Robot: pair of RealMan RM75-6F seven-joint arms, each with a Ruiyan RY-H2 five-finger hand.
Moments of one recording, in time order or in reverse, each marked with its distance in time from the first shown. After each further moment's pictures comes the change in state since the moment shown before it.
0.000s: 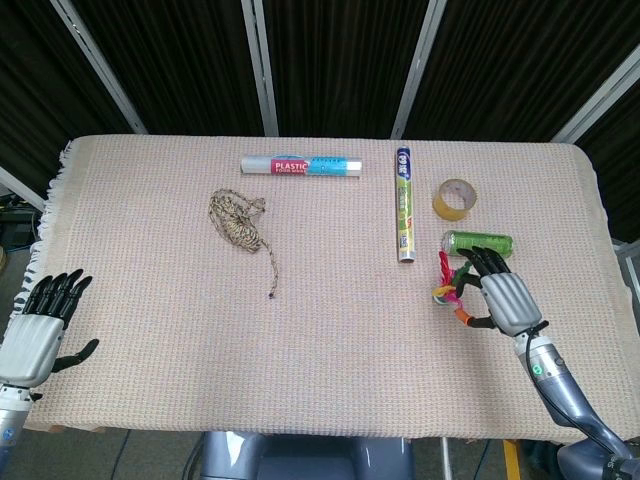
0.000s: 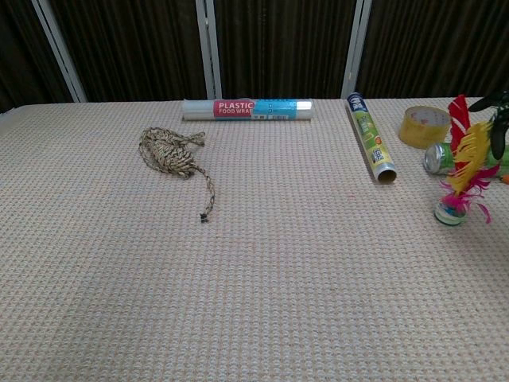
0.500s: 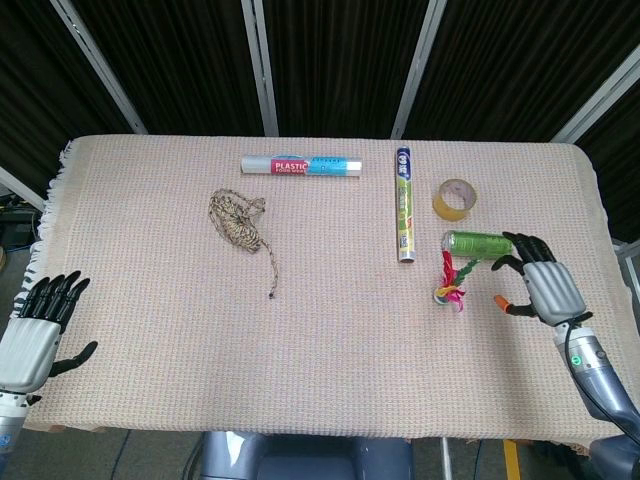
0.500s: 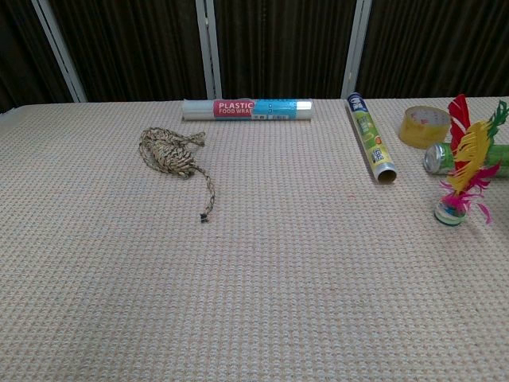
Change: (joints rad) left arm 0.014 0.007 0.004 -0.011 0.025 0.037 -0.001; right arm -0.033 0.094 0.018 0.051 0.035 0.025 0.029
